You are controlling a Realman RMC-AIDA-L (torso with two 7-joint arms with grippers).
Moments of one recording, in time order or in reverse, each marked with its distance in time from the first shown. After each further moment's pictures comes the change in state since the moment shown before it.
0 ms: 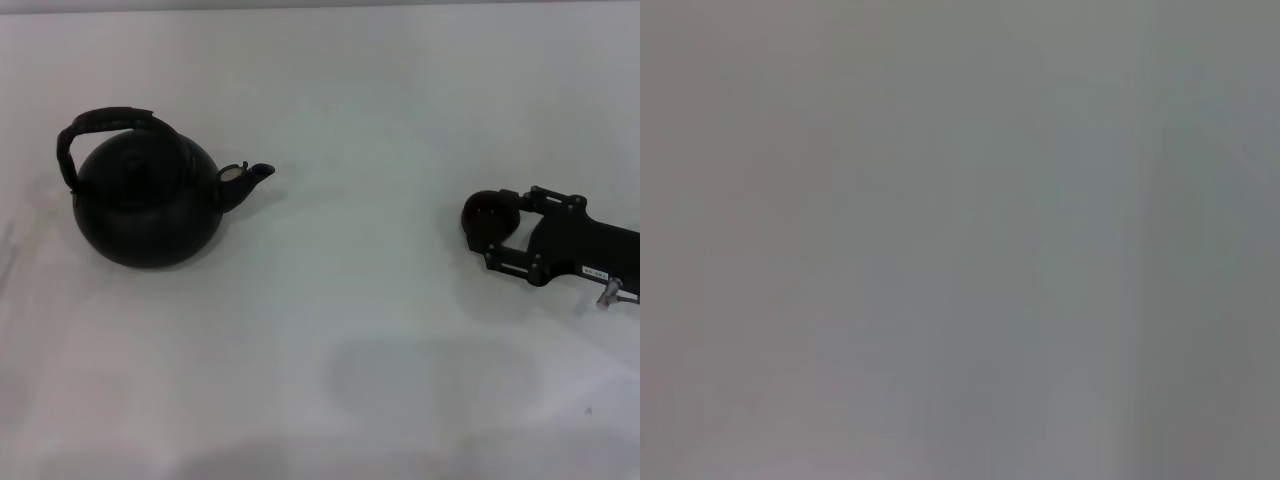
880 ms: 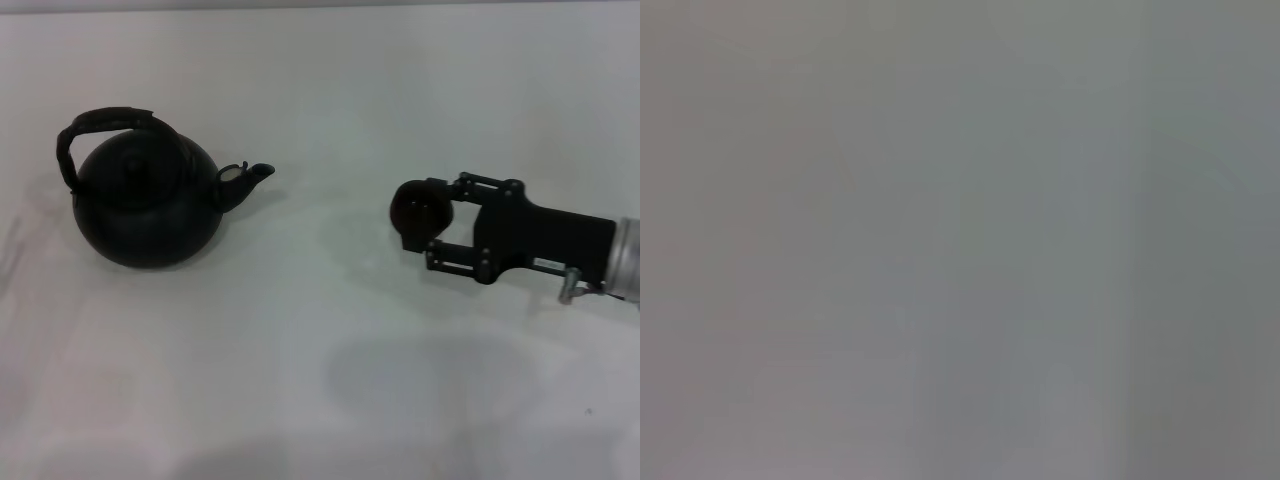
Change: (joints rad) left arm -0.010 0.000 0.003 -0.001 0.002 0.002 0.001; right arm 0.045 0.005 -0.280 -0.050 0.202 0.153 0.094
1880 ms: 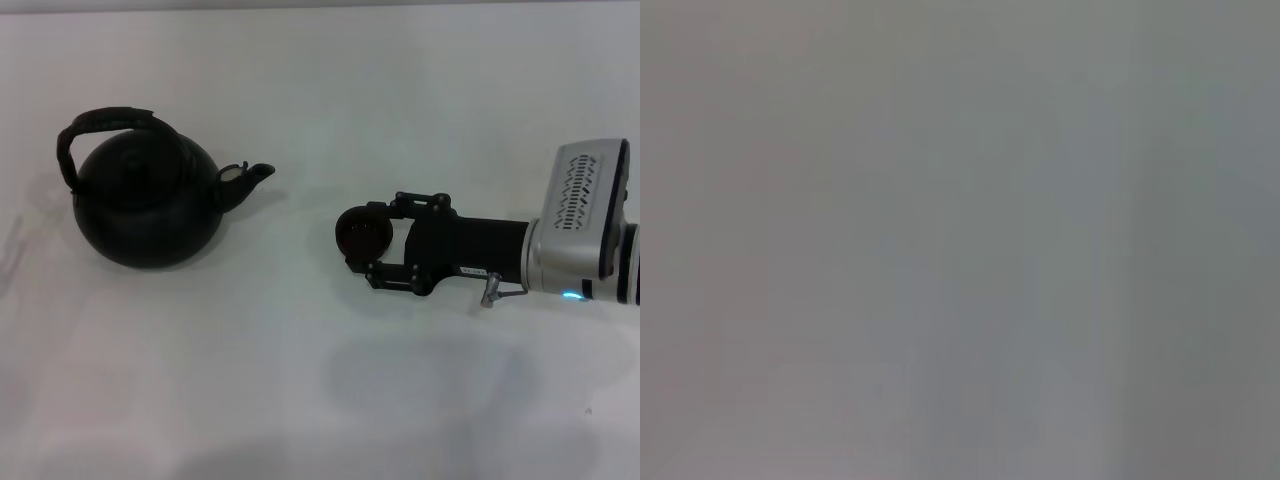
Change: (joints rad) left arm -0.003 0.000 0.000 0.000 0.001 0.000 0.000; right arm 0.016 0.003 -0.465 -0.163 0.231 -0.355 0.040
